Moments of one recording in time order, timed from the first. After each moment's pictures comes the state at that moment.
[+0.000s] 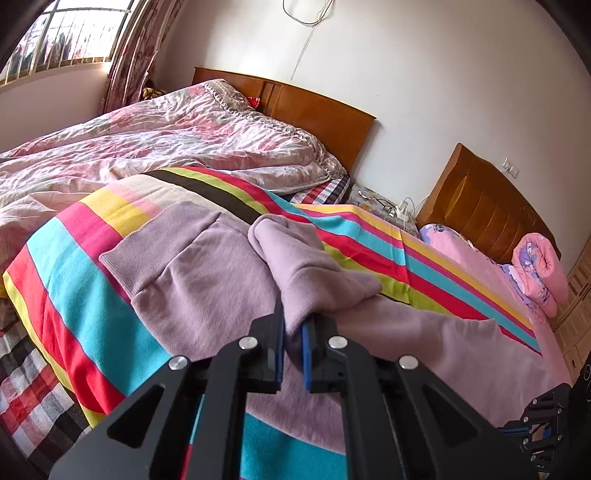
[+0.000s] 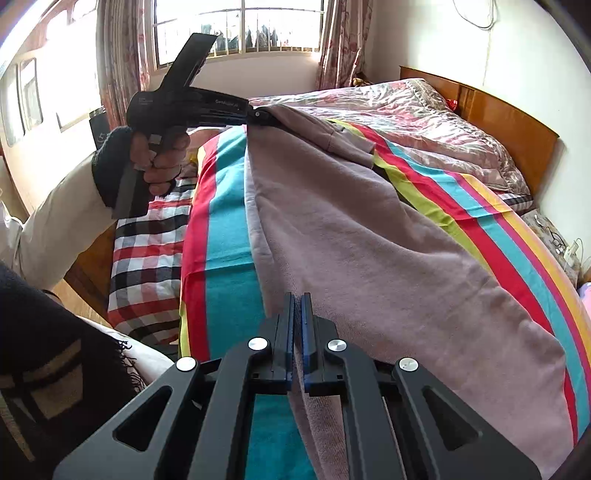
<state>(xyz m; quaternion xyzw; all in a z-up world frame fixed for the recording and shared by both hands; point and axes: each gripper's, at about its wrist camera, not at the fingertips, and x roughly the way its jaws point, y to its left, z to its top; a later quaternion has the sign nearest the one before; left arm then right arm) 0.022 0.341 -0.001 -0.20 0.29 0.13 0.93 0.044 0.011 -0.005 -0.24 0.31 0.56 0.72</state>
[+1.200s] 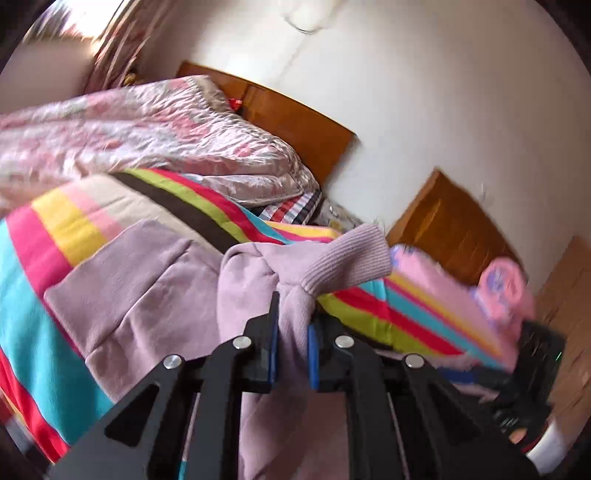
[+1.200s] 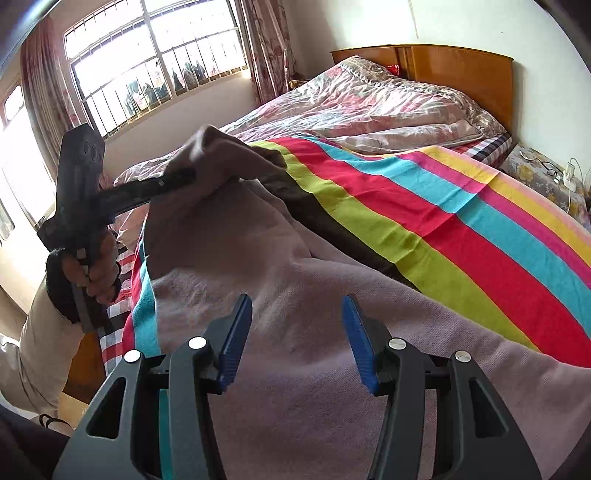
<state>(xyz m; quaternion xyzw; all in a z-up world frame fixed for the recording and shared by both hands) 0.053 0.416 -0.017 -0.35 0.22 0.06 0.91 0.175 0.073 -0.011 -0.09 0.38 0.51 0.76</state>
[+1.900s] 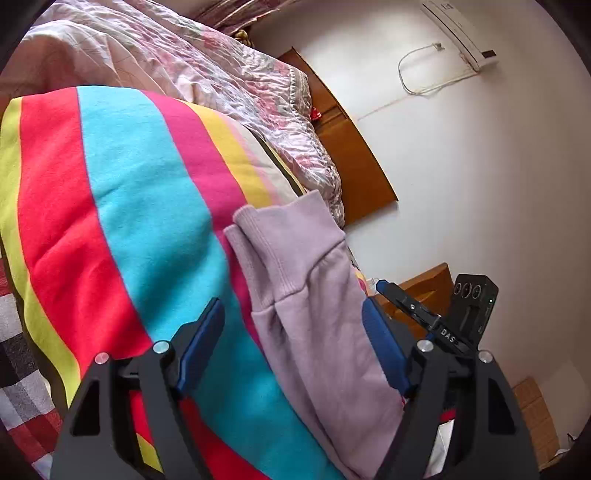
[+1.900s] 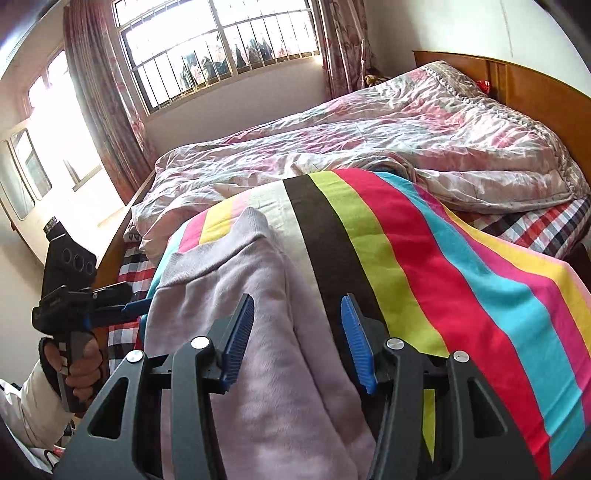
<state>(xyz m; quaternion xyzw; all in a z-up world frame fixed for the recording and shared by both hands) -0.042 0.497 -0.073 -0.51 0.17 0.11 0.84 0.243 0.298 0.009 -0.14 0.37 0.62 0.68</state>
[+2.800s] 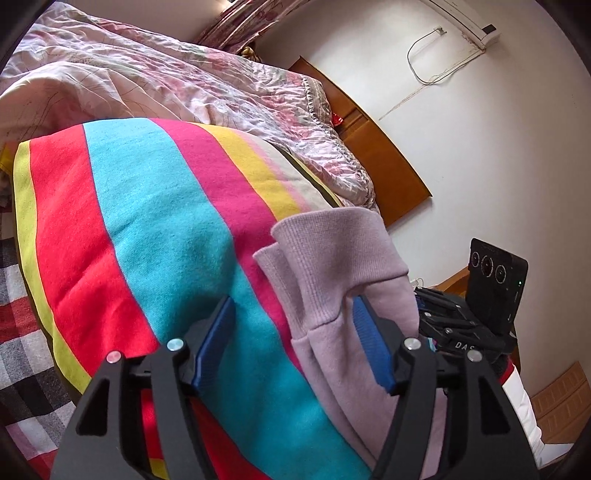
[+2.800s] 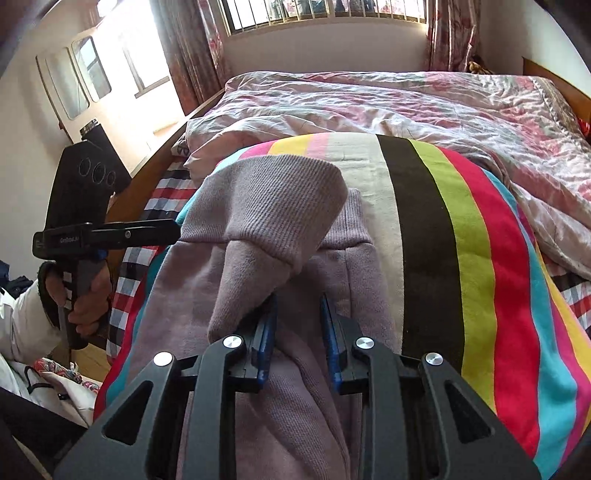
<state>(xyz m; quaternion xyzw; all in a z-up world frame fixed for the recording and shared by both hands) -0.025 0.494 -0.072 -0.43 0.20 0.17 0.86 0.204 0.360 -0.022 -0.27 0.36 0.71 0.54</state>
